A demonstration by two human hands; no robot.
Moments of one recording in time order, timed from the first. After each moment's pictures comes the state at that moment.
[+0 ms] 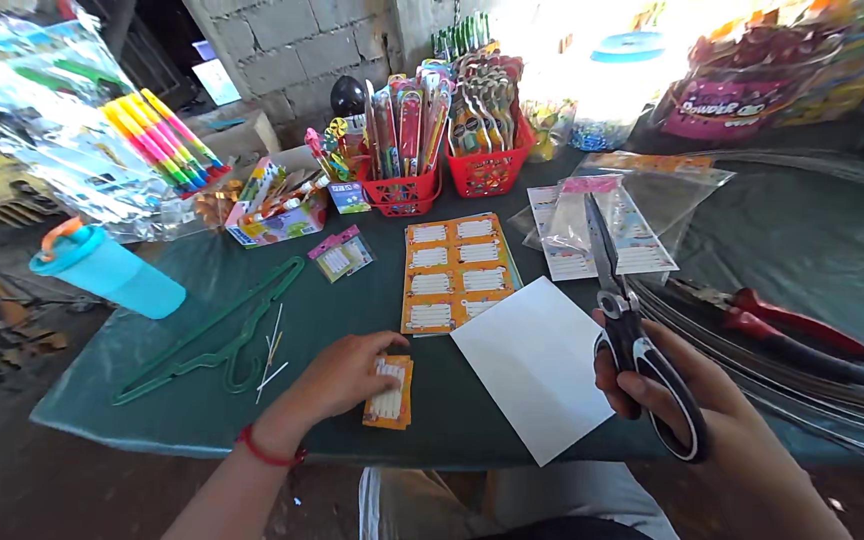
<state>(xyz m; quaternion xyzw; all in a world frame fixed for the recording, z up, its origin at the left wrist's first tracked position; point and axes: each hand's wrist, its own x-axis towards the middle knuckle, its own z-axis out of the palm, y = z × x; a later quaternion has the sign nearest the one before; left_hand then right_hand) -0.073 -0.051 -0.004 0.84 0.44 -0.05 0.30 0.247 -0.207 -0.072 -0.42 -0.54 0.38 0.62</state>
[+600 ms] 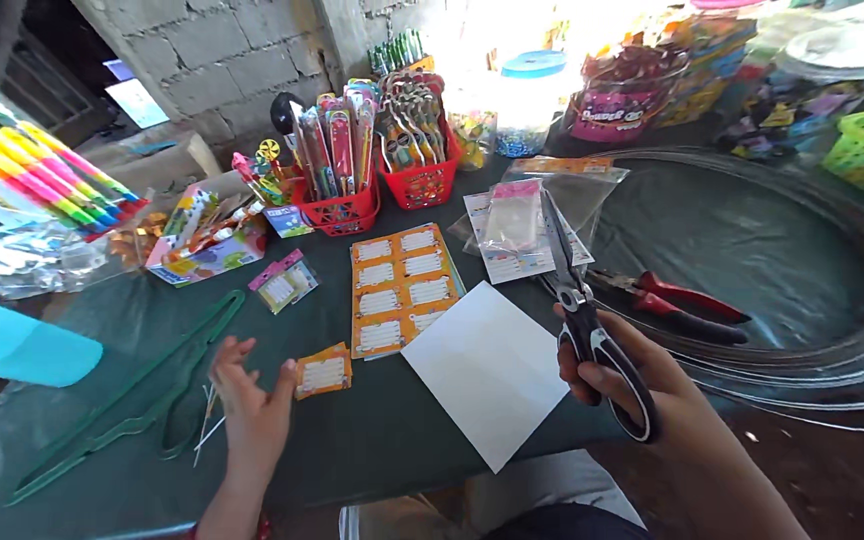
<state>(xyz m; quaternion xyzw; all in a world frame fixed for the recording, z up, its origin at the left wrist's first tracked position) -0.100 -0.050 -0.071 0.73 0.48 0.45 0.17 0.267 -0.217 -0.074 -0.42 -0.52 0.36 0.66</state>
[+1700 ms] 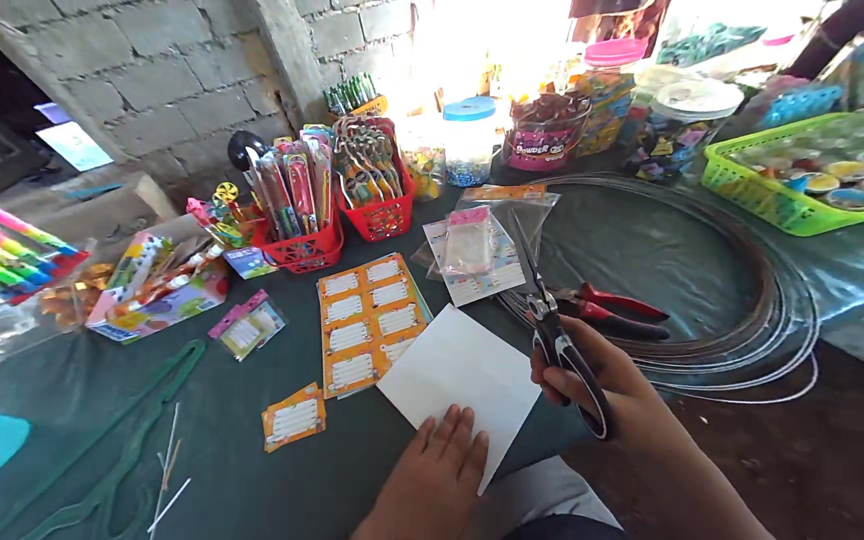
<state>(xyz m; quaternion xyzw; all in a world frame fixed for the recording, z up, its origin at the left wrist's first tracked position) 0.028 -0.138 -0.102 0.98 0.07 0.17 -0.03 0.270 -0.224 -0.063 -0.45 -0.52 0.30 0.66</state>
